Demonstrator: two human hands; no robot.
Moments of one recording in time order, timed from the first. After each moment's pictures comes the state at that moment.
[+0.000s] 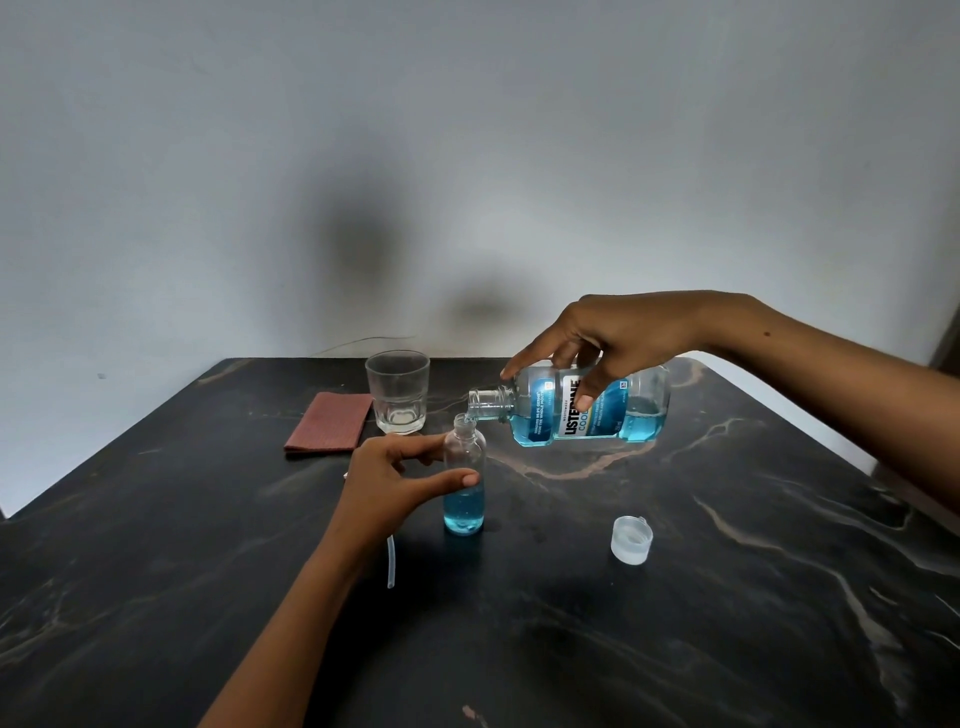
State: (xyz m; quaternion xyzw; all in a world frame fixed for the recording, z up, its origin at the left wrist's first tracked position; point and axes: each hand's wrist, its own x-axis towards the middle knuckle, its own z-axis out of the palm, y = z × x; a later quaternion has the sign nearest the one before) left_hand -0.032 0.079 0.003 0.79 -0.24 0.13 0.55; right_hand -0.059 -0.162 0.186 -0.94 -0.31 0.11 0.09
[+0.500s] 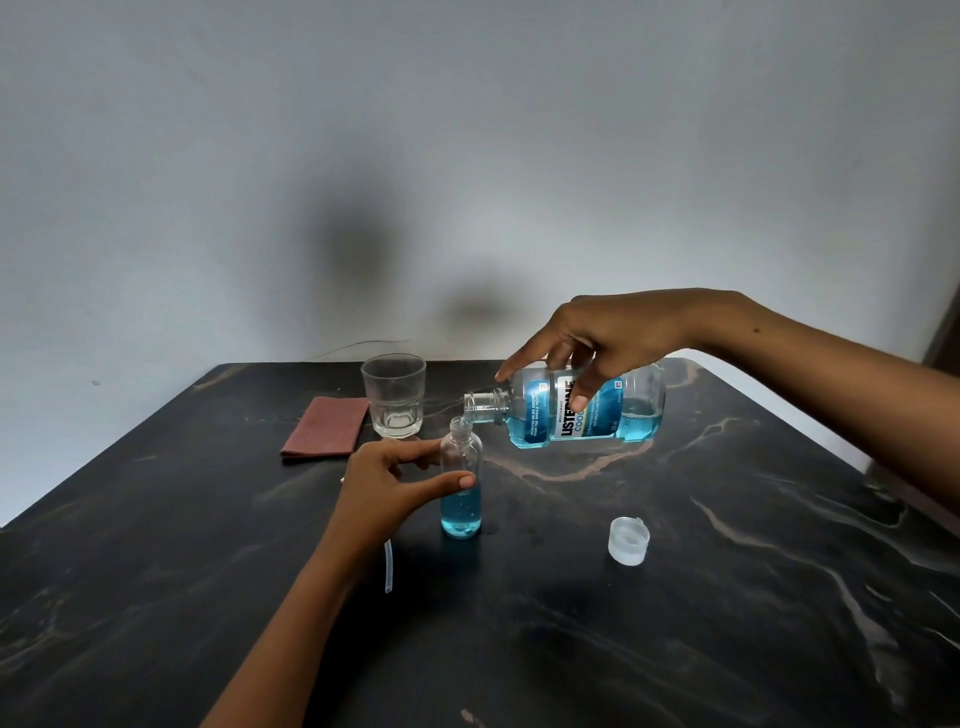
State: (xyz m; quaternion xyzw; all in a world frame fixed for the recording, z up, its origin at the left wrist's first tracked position) left_hand -0.034 0.079 0.004 0.79 -0.23 0.13 0.55; right_hand -0.062 -0.159 0.191 -0.94 -0.30 0.12 0.07
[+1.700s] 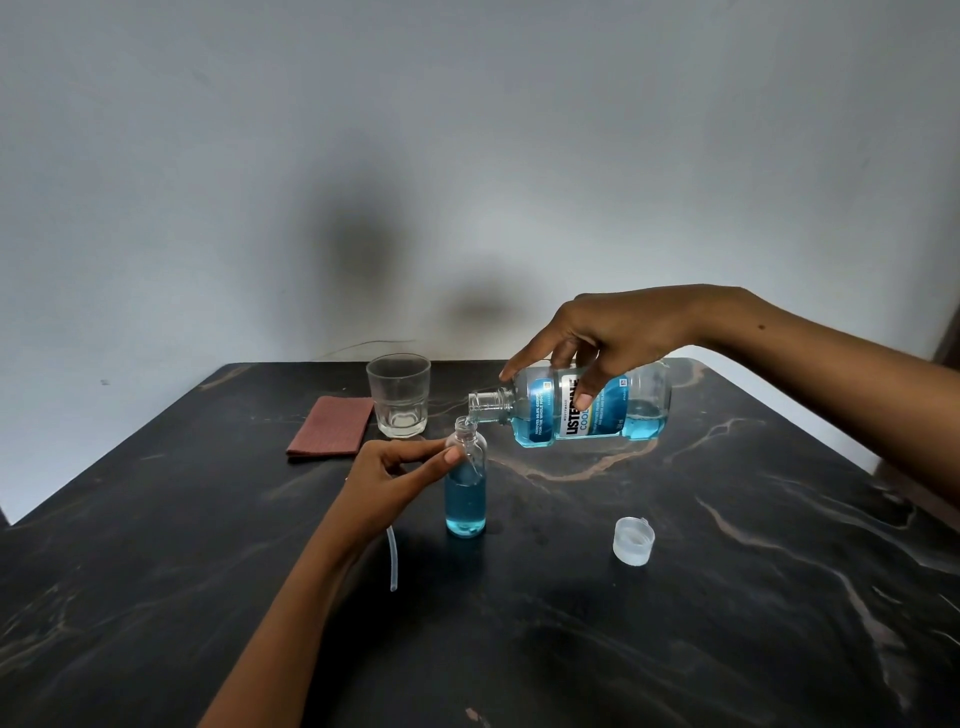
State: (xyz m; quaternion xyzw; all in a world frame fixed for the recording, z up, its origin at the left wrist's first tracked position) left_hand -0.041 0.081 0.016 0.73 -0.26 0.04 0.63; right_hand -0.067 -0.154 0.194 -0.95 -0.30 0.12 0.04
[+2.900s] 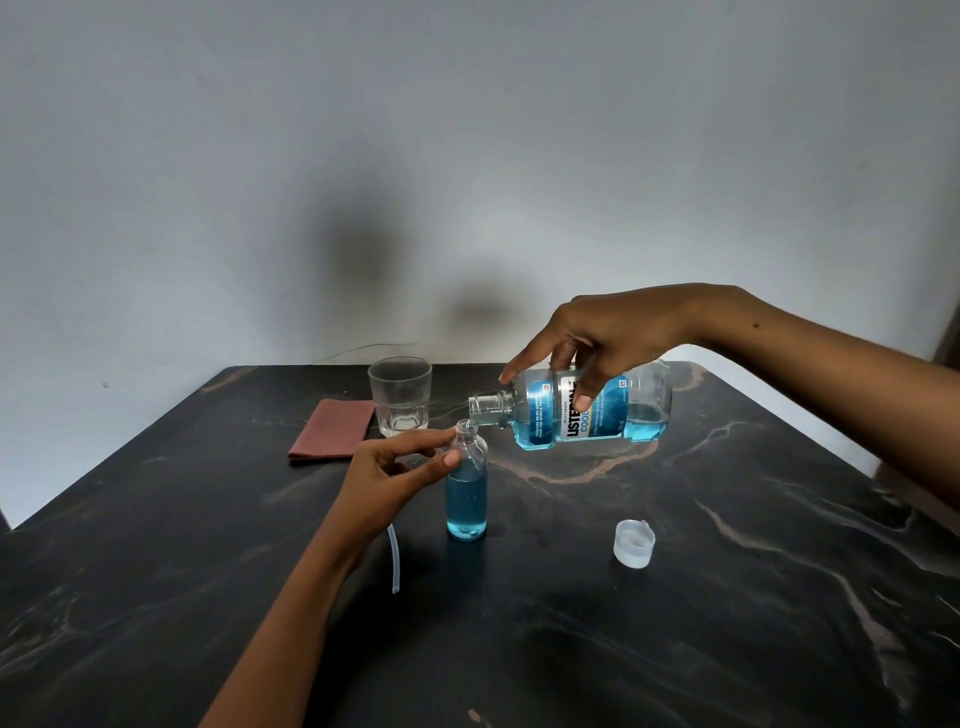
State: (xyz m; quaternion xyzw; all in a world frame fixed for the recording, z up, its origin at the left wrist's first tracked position) left_hand -0.039 0.083 0.015 0.69 -0.26 0.05 0.68; right_hand -0.069 -0.148 0.199 -0.94 -0.30 0.15 0.03
